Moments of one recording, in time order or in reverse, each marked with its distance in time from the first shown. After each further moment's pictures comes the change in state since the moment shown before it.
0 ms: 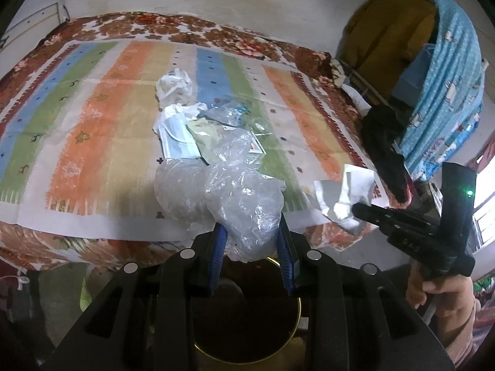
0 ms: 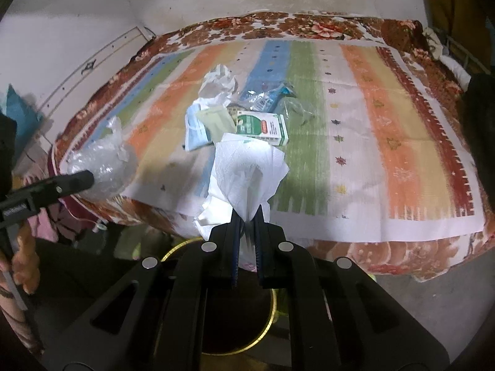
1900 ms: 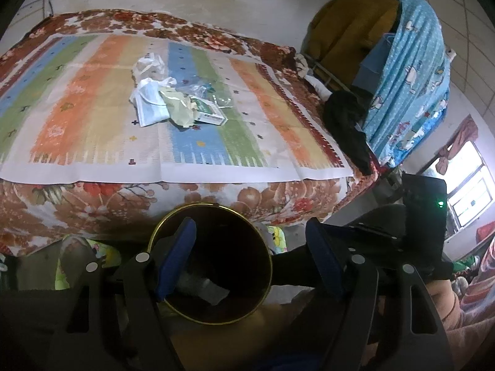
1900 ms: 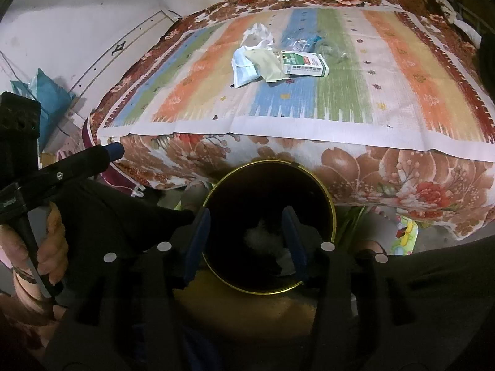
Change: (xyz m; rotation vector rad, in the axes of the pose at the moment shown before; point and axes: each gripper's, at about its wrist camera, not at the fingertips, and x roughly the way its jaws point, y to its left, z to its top) left arm -0.035 -0.012 -0.095 0.036 -0.013 -0.139; right arm -0.024 0.043 -0.113 0.044 0.090 0.170
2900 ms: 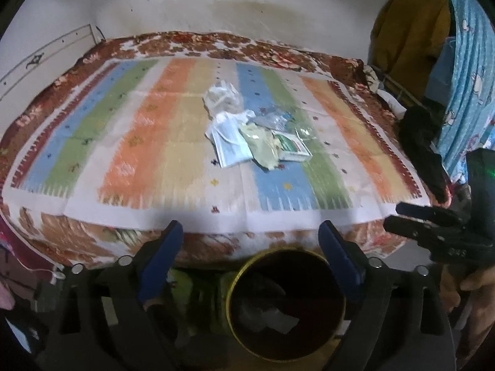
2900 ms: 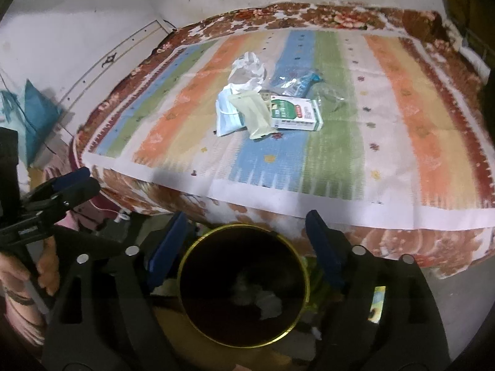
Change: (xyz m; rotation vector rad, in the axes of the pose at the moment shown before) left arm 0.008 0.030 0.070 -0.013 -0.067 0.382; right arm 0.020 -0.021 0.106 -0.026 -0.044 -0.041
